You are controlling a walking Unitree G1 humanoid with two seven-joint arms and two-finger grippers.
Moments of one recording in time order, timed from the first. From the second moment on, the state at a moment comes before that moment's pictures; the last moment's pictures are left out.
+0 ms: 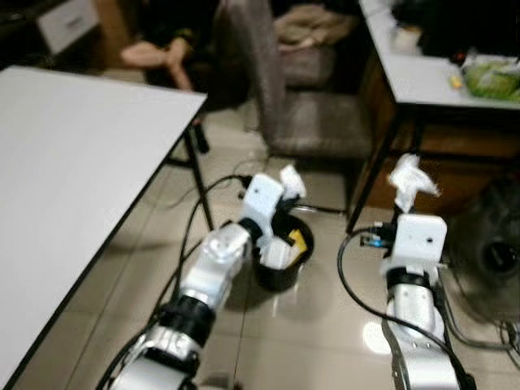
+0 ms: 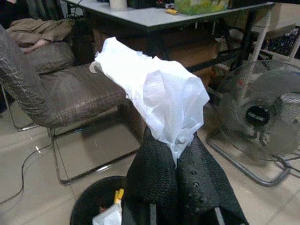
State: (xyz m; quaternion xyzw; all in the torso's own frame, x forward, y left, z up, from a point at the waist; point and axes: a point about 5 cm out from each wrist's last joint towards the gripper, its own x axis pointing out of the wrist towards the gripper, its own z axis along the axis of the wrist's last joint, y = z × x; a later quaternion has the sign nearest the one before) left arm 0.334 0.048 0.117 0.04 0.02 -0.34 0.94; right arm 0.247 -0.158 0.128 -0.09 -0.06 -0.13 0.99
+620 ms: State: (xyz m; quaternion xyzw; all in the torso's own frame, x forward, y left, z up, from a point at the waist) left arm 0.337 0.065 0.112 0.05 0.03 -0.31 0.95; right arm 0.248 -0.145 0.129 -0.09 -0.06 -0.10 0.99
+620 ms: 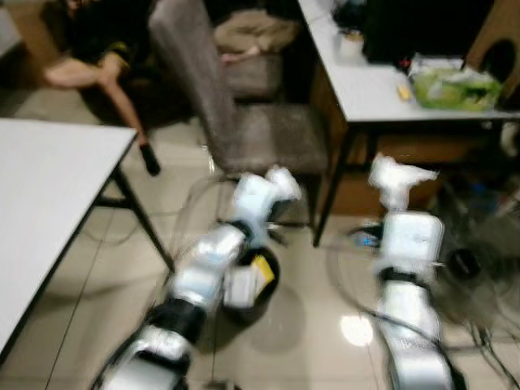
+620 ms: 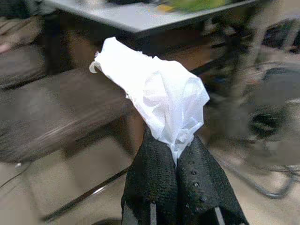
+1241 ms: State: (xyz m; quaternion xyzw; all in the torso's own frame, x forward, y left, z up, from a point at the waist) left arm 0.337 0.054 0.115 0.04 0.02 -0.32 0.95; right arm 0.246 -0.152 0.127 -0.11 -0.06 -0.11 0.99
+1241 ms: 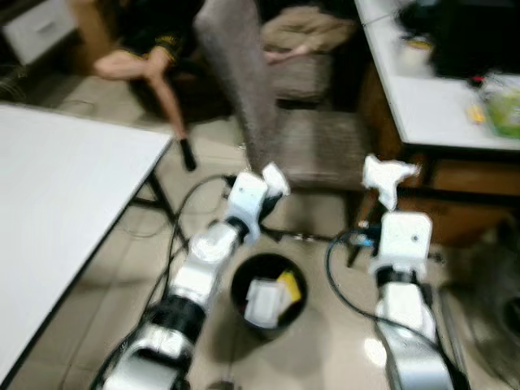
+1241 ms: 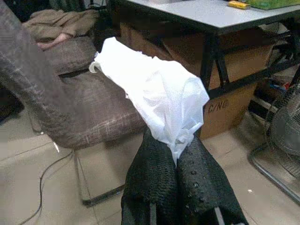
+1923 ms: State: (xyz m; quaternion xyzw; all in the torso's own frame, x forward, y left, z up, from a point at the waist) left arm 0.337 0.054 0.113 0.04 0.03 -0.31 0.95; right arm 0.248 -0.152 0.127 -0.10 -0.06 -0.11 0.99
